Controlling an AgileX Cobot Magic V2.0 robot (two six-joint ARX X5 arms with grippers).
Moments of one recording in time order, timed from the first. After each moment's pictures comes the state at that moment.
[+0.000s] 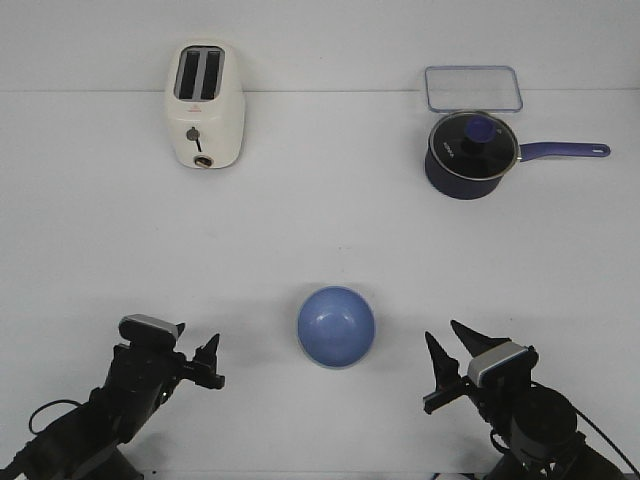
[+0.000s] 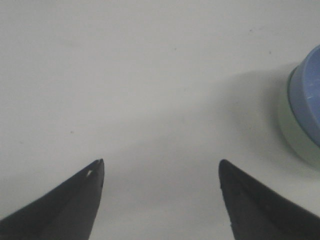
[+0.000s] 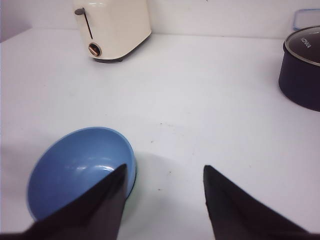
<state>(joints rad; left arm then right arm) -0.71 0.59 0.61 -0.49 -0.29 -0.31 0.75 0.32 0.54 -0.51 0.24 0.25</state>
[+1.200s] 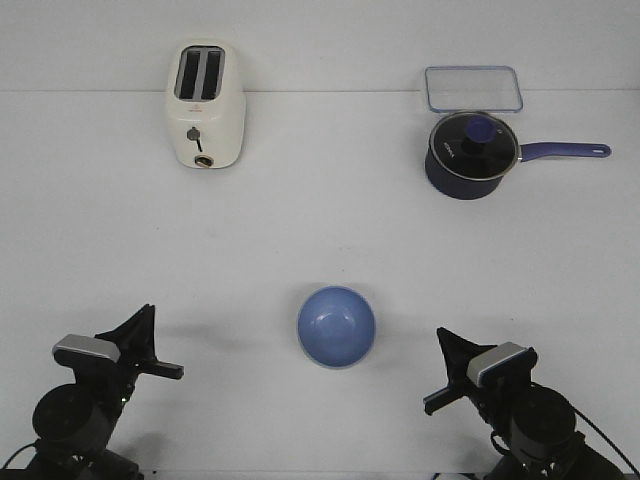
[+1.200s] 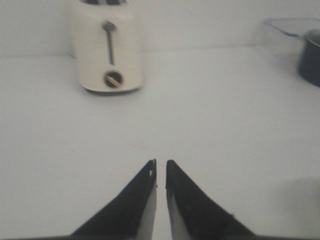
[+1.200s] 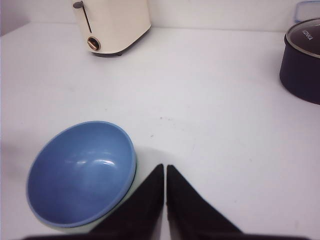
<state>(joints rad) -0.39 0.24 0.43 -0.21 -0.21 -0.04 0.75 0.32 0.54 -0.53 0.24 0.26</state>
